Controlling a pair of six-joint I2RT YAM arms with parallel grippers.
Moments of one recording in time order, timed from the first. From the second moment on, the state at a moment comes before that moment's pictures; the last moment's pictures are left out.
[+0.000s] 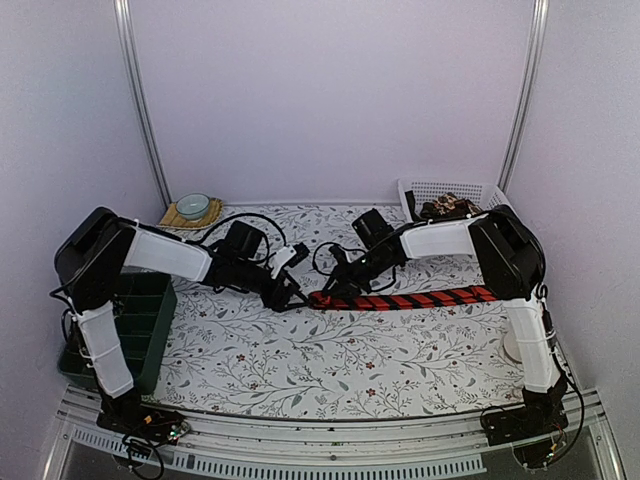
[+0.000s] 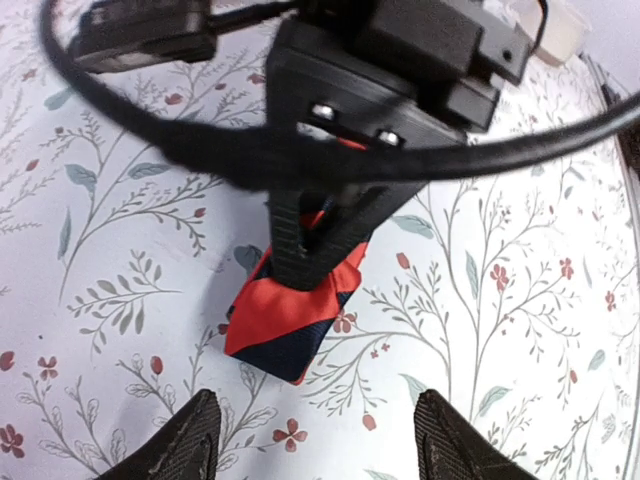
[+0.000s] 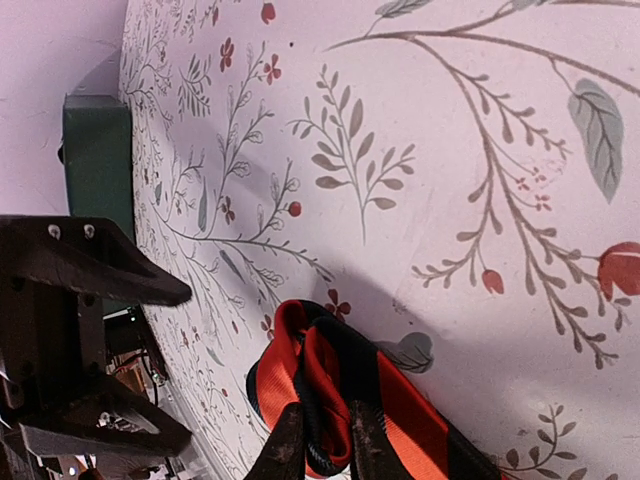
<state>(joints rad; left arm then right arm) -0.61 1.88 1.02 0.05 0.53 0.24 0.66 2.30 1.65 -0.35 -0.72 0.59</state>
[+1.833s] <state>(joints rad) -0.61 2.11 1.06 0.37 0.58 -0.74 0.65 2.31 1.66 -0.39 -0.68 0.55</state>
